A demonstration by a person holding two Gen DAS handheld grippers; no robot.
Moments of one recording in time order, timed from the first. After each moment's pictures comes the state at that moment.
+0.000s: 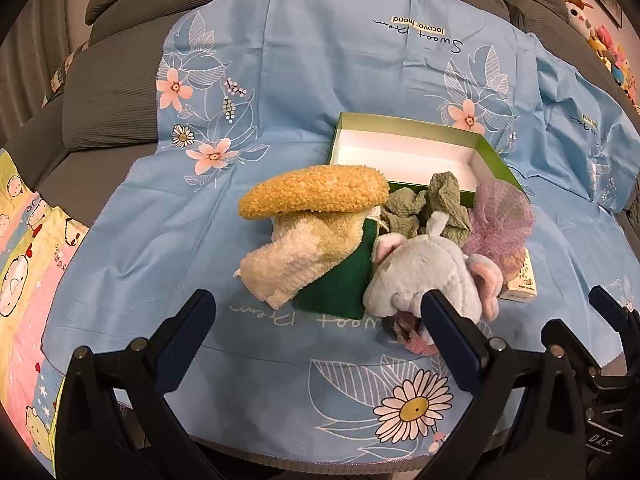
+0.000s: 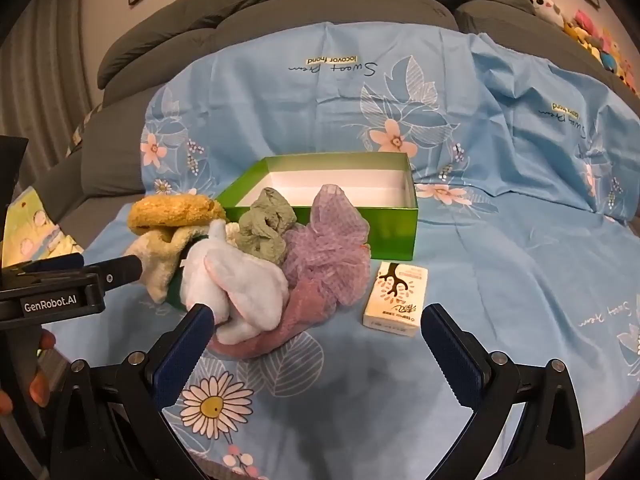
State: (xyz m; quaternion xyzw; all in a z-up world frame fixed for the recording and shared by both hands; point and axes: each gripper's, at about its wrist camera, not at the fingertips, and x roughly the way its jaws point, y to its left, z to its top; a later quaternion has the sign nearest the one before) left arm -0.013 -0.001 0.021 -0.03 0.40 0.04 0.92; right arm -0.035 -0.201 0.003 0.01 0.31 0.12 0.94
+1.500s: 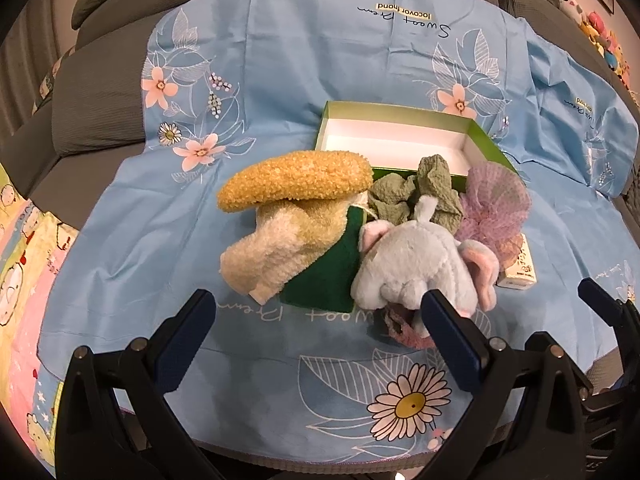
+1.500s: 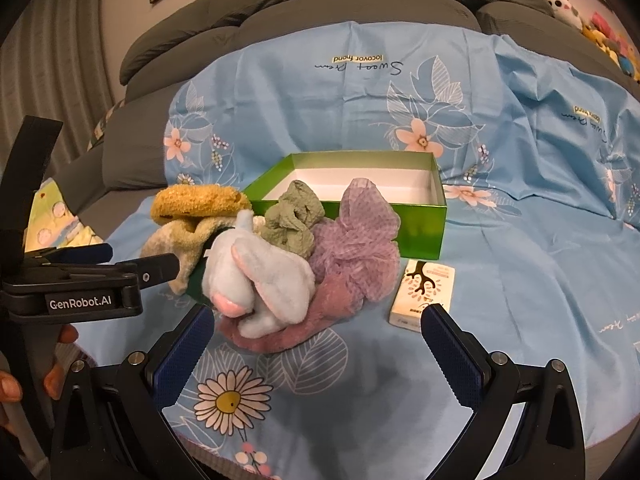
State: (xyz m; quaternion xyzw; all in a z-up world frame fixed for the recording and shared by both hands) left arm -0.011 -0.009 0.007 -0.02 0.41 0.02 0.91; right arm -0.040 -0.192 -0.005 0.01 0.31 0.16 0.94
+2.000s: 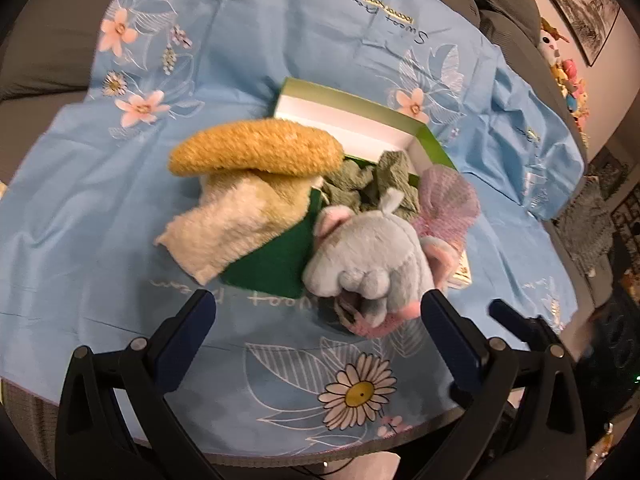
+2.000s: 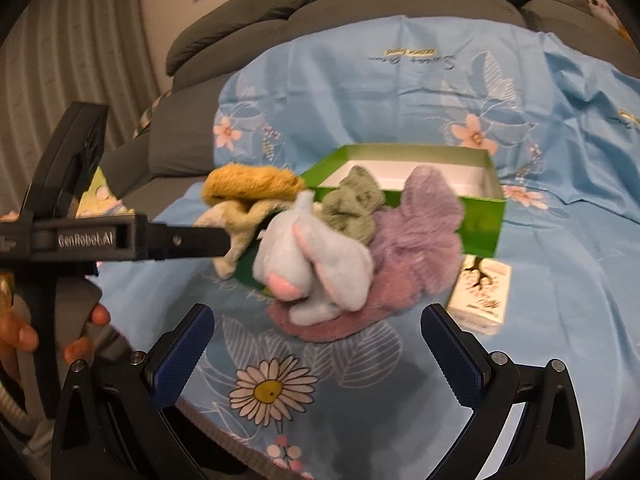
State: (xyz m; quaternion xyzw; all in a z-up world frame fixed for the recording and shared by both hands) left arm -0.007 0.017 -0.006 -0.15 0.43 -0.11 0.88; right arm -0.045 -0.177 -0.018 0.01 0.31 0.25 0.92
